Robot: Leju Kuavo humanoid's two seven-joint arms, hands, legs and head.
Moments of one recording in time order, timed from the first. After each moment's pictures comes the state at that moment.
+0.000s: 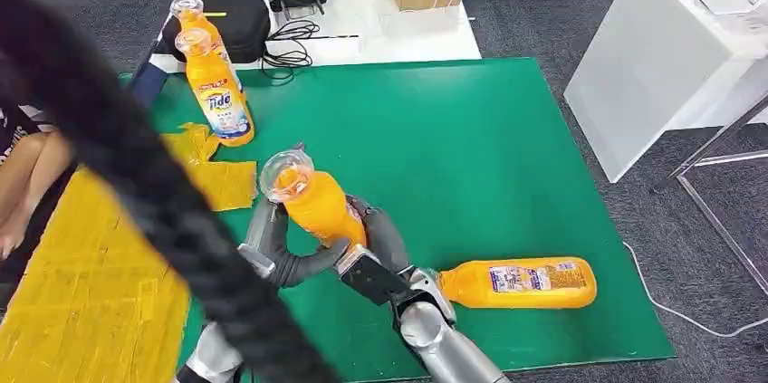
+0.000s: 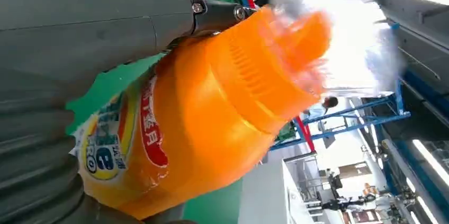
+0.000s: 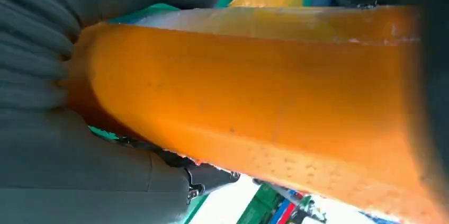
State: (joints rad) left arm -0.19 -0.10 -0.54 -1.49 -0.16 0.19 -0.44; right arm -0.21 0.19 0.49 -1.18 0.37 -0.26 -0.40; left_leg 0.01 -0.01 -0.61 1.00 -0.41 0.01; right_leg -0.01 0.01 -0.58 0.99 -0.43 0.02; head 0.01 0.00
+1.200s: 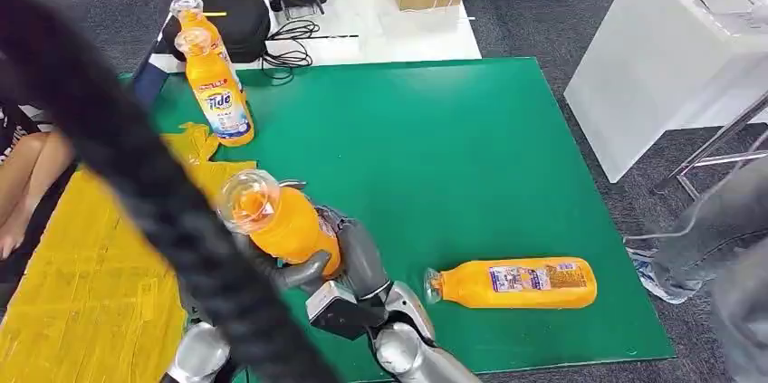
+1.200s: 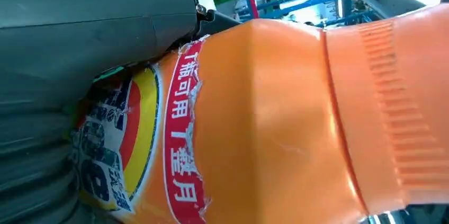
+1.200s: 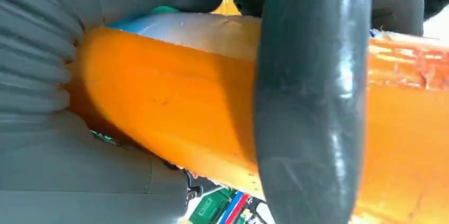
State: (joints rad) left arm -0.14 -0.06 -0.50 -1.54 -0.02 0.11 -0.47; right arm -0.18 0.19 0.65 -1.24 0.39 -0.37 -0.46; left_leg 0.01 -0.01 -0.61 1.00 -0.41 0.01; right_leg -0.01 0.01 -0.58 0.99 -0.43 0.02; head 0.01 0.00
